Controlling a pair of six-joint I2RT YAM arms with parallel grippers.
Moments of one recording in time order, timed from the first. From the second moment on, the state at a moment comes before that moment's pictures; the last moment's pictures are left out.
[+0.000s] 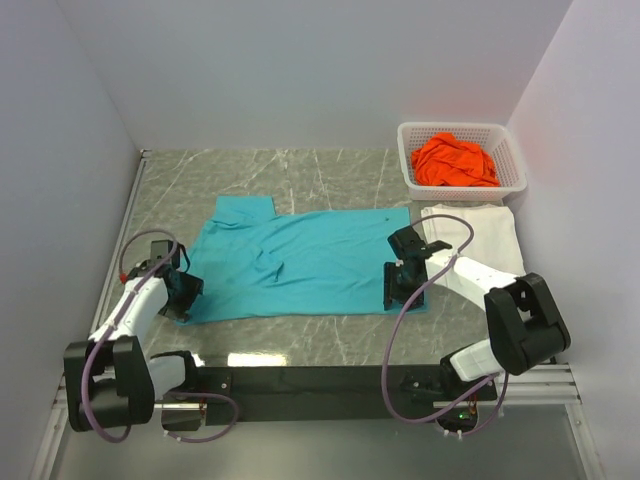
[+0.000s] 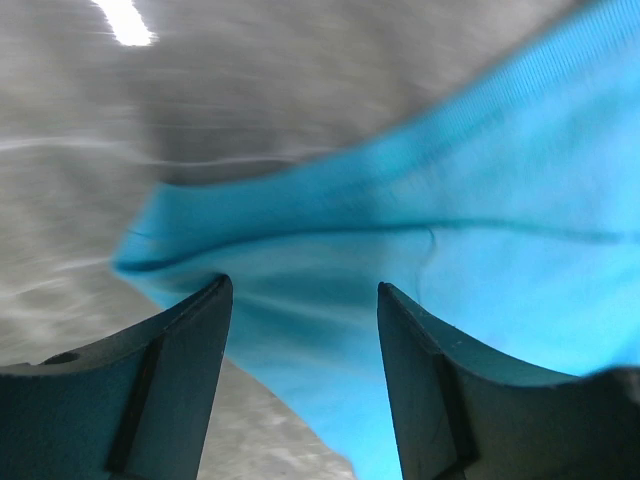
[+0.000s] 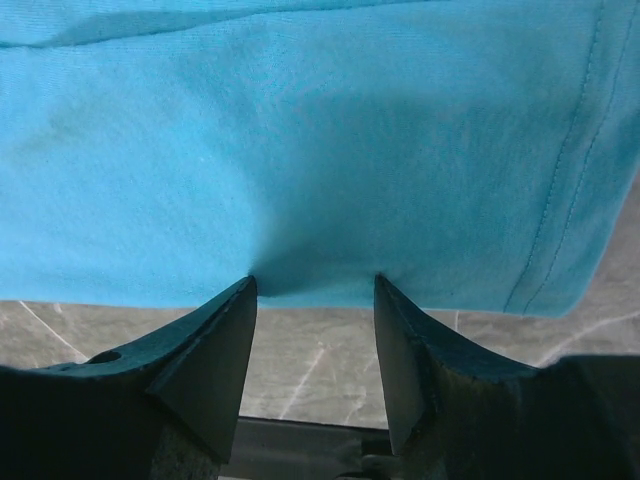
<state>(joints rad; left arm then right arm) 0.11 1.14 0.56 -0.67 -0.16 -1.13 0.41 1.44 0.74 -0.68 -0.04 0.50</state>
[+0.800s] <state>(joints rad) 0.13 1.45 0.98 -0.37 -0.11 -0.56 0.26 1.49 1.14 -0.56 0.07 0.44</state>
